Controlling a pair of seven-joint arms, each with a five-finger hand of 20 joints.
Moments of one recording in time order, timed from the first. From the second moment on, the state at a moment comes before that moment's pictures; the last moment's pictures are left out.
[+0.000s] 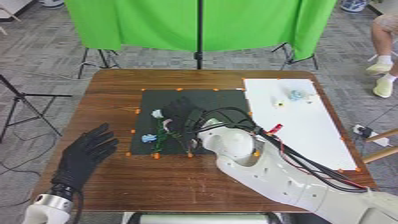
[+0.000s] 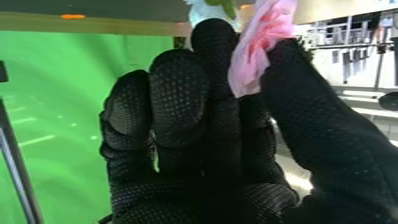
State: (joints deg) left arm 130.3 -60.4 -102.0 -115.3 38.8 -5.4 6.4; right arm -52.9 -64.3 22.6 -88.6 -133.7 5.0 9.7
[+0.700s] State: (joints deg) left arm 130.7 -60.3 -102.0 -115.3 38.8 -5.4 6.6; right arm -52.7 -64.7 25.5 -87.3 -136.1 -0.9 10.2
